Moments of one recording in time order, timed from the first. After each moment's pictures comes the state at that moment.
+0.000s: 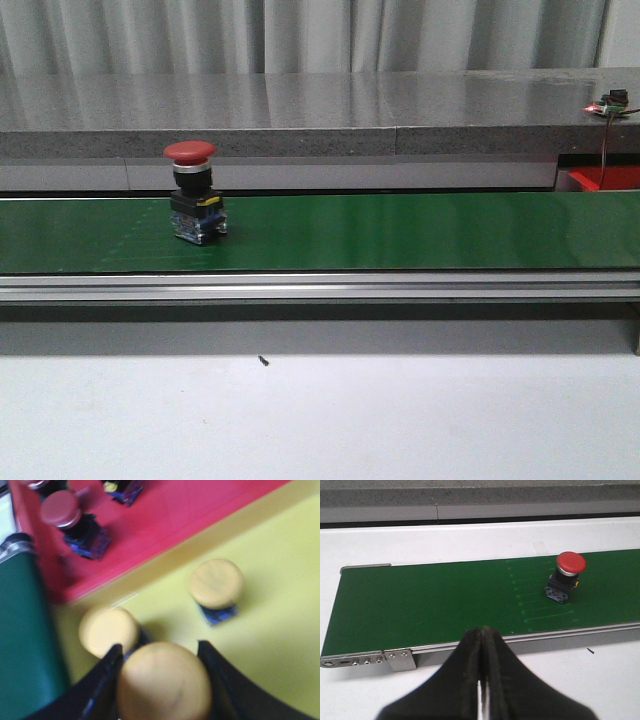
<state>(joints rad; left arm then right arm) 0.06 0.61 -0.72 -0.39 0.77 0.34 -0.63 1.26 -0.60 0.72 0.29 -0.59</state>
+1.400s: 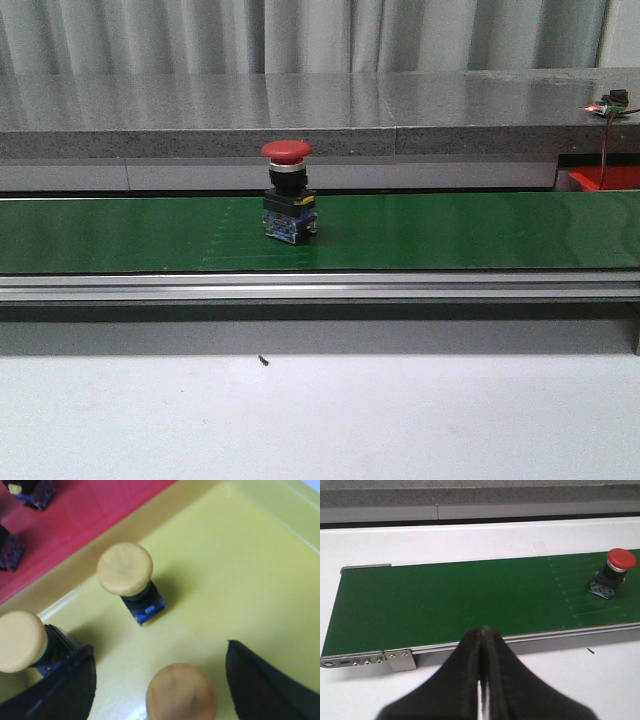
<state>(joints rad) 0.06 0.61 -0.72 -0.39 0.77 0.34 -0.62 1.23 -0.46 0.78 0.02 -0.59</state>
